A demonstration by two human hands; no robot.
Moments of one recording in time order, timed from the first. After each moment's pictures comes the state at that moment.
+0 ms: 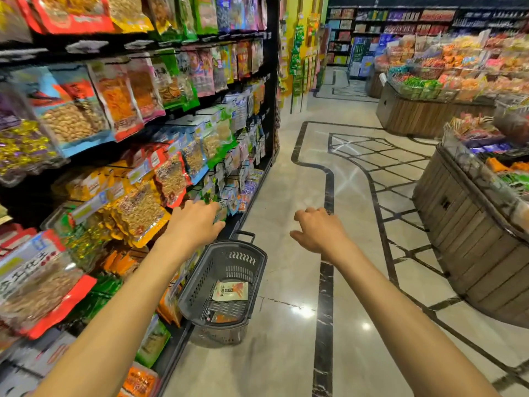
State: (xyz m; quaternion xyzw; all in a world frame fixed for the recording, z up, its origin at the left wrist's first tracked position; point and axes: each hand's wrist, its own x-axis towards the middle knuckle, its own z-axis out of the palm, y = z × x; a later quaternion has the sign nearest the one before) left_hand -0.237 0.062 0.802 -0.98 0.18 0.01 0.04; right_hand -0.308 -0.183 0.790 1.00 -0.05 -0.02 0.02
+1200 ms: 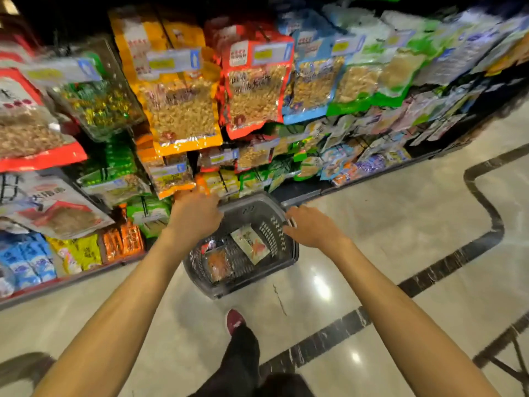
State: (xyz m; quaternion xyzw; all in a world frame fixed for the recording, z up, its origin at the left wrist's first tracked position) left_hand -0.013 0.008 0.590 -0.96 -0.25 0.13 -0.06; right_hand 0.129 -0.198 0.601 0.89 0.38 -0.26 0.05
